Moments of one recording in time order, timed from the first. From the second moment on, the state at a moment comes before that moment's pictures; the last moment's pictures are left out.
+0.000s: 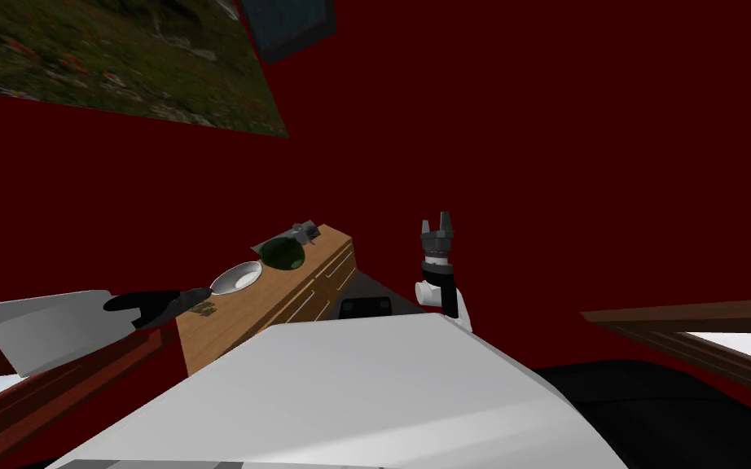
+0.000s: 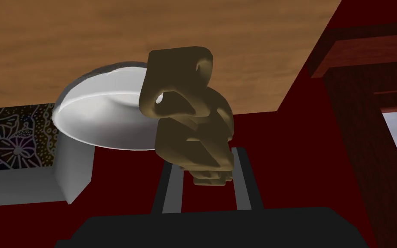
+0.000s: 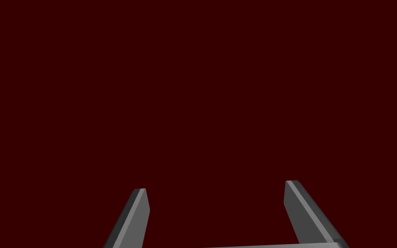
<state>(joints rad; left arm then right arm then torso) 0.26 1.77 -0.76 -1.52 0.73 0.37 0.19 0.46 -0.02 0.05 -2.34 0.11 -0.37 -0.14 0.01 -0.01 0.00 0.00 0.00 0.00</state>
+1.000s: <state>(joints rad) 0.32 1.84 -0.78 -1.53 0.83 0.30 0.27 0.46 -0.02 0.05 -2.34 0.11 -0.37 -0.14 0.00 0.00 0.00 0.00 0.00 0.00</state>
